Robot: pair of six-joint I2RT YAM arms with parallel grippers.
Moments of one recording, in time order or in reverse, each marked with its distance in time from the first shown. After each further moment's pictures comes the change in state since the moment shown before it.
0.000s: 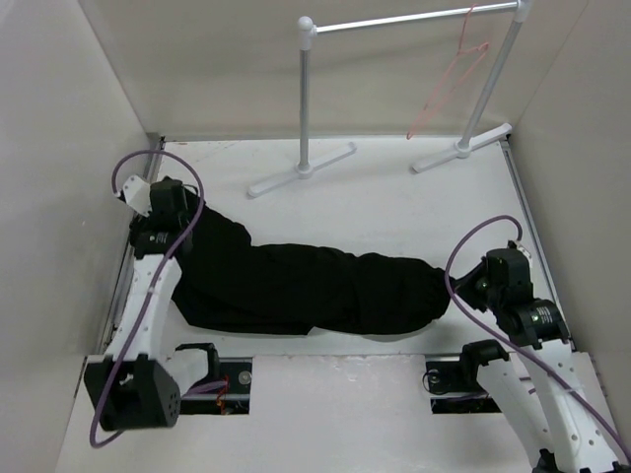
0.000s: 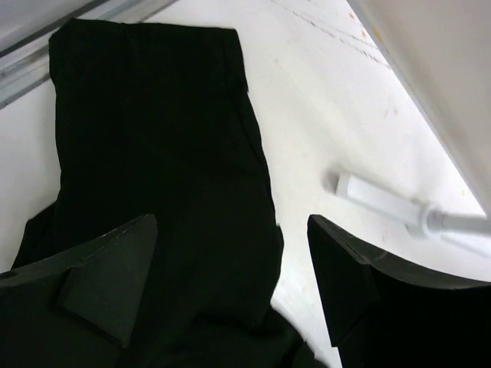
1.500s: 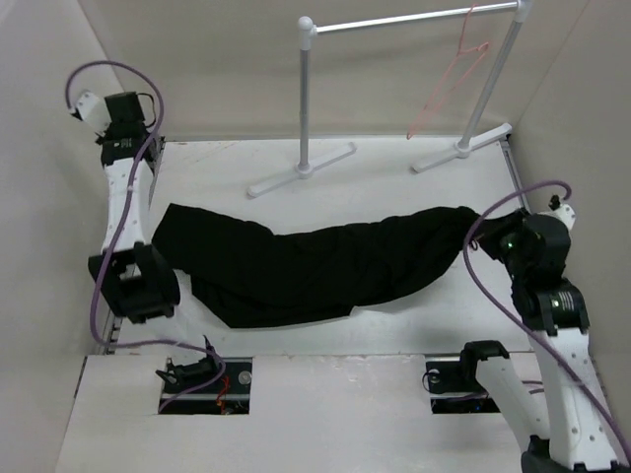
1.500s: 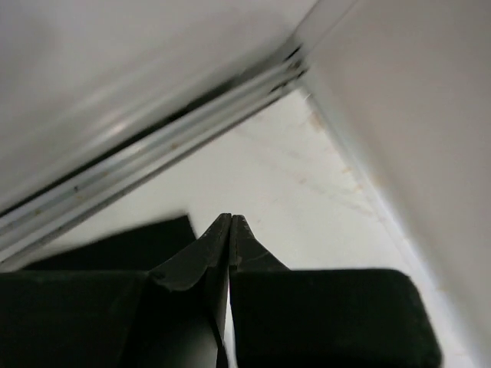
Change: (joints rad) left arm 0.221 0.737 0.846 -0.109 0.006 0.111; right arm -0.124 0.153 0.257 0.287 0.045 -0.069
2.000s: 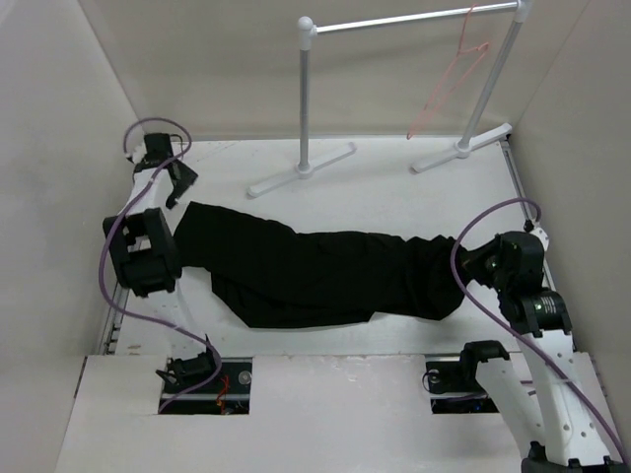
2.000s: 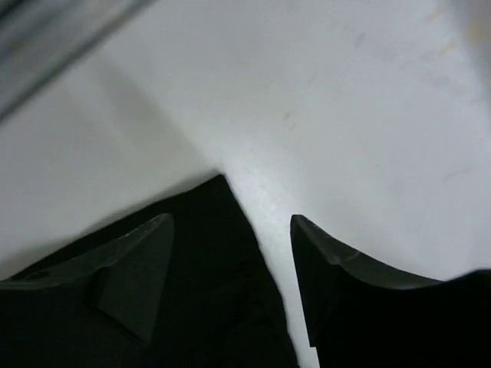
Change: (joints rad) left arm -0.007 0.114 -0.202 0.050 0.253 -0.038; right arm 0.018 -0.097 -0.188 -0.089 -0.035 0.026
